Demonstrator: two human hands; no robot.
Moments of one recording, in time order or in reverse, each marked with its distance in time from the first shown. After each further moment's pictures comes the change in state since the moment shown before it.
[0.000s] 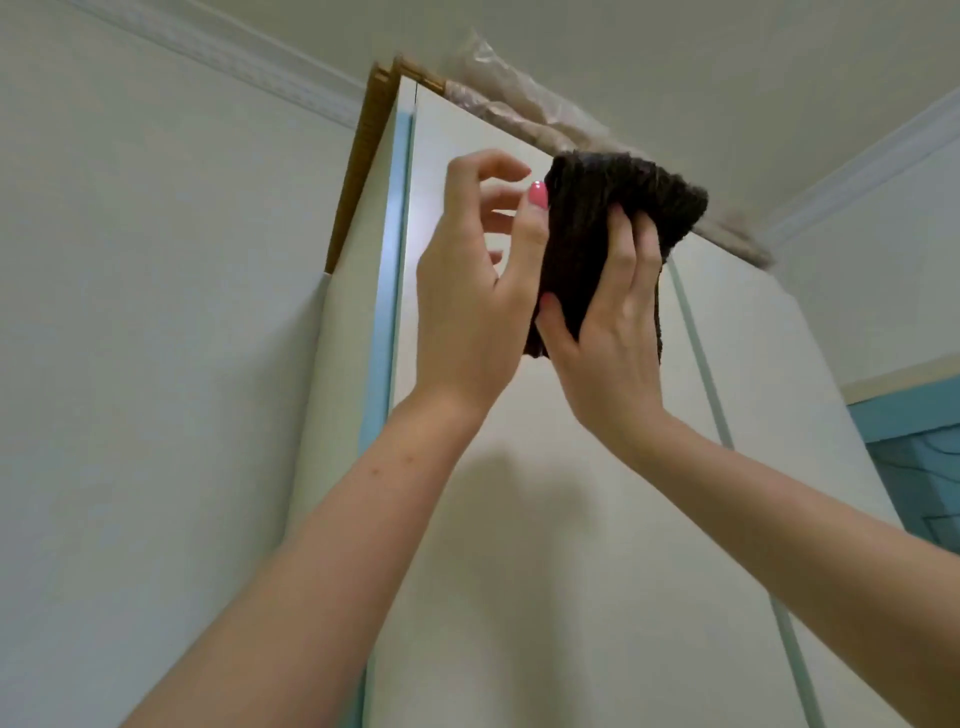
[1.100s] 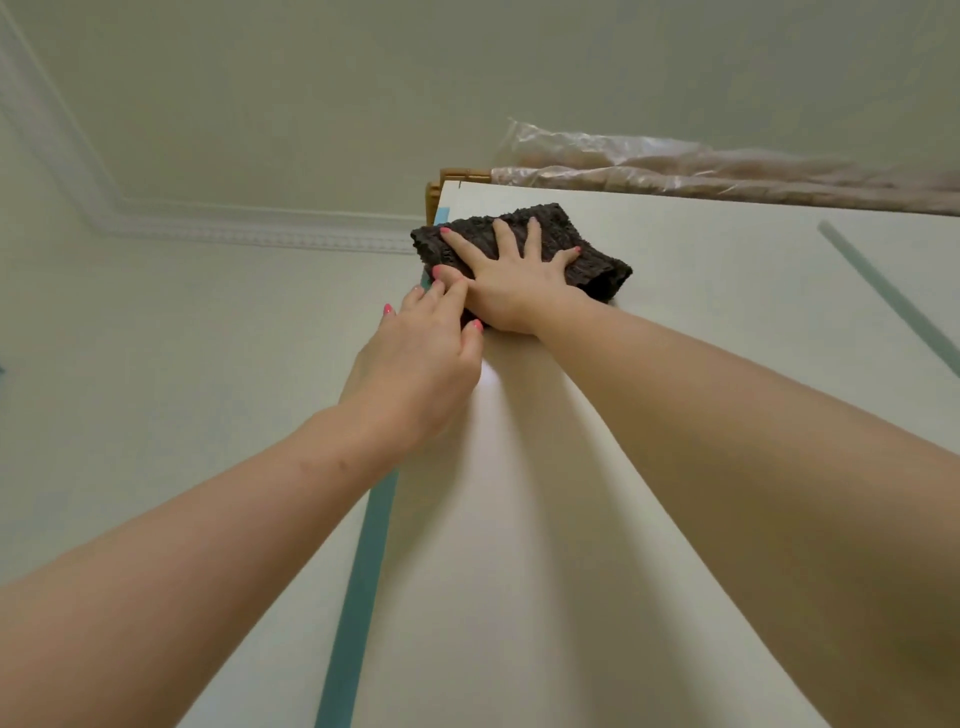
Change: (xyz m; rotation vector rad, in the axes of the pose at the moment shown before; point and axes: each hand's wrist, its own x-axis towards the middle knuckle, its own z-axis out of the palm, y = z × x) left_hand 0.052 -0.096 -0.004 1.246 -0.450 -0.021; right_hand 0.134 0.012 0.147 -0.126 -0.577 -0.080
